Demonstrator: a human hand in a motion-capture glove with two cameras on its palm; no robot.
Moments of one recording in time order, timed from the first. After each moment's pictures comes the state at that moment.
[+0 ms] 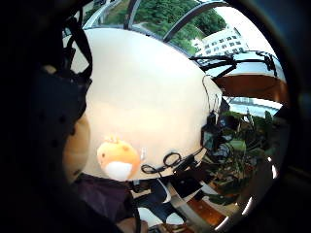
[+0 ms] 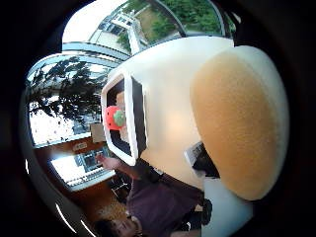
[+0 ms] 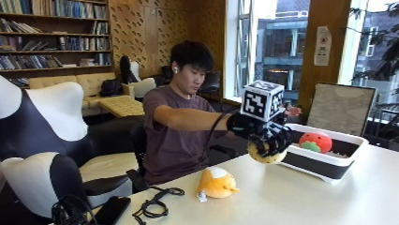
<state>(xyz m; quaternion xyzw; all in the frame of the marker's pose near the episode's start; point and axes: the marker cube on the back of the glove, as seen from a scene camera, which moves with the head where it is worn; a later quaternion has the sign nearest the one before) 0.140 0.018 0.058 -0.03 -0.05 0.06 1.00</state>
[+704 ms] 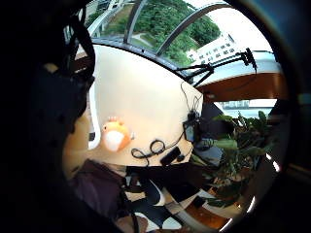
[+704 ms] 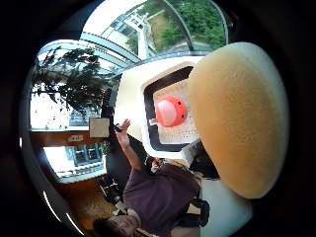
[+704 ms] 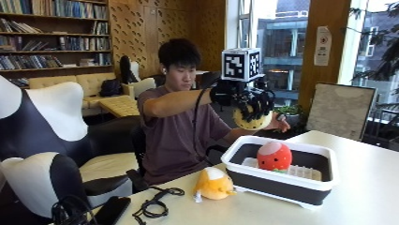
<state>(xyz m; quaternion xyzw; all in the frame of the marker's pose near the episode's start) 0.134 0.092 -0.049 0.03 -0.03 0.03 1.00</state>
